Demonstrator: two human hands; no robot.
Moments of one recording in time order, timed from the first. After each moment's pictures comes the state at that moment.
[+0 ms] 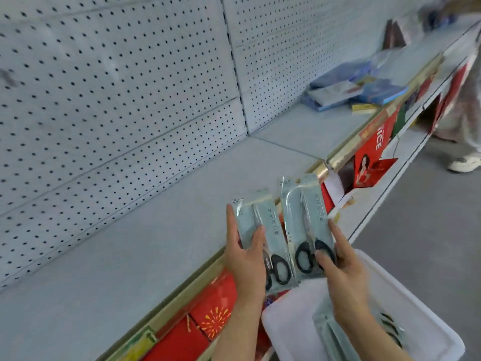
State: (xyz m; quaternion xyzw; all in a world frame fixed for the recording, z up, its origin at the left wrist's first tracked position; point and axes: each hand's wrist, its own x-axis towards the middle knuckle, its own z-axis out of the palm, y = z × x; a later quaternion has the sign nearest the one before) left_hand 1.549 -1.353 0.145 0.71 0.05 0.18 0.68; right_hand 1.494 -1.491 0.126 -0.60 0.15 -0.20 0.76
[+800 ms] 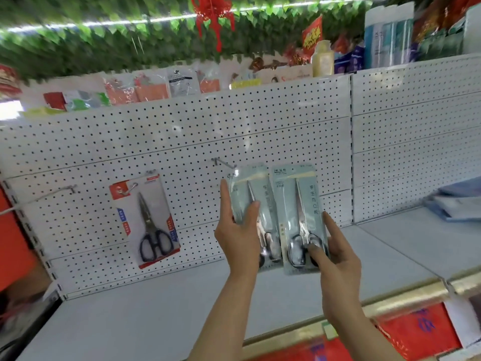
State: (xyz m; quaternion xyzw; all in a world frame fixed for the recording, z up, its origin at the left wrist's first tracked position) left_hand 1.523 -1.230 0.377 0.64 0.07 0.51 0.57; right_hand 1.513 -1.372 0.336 -0.53 -0.14 -0.14 0.83
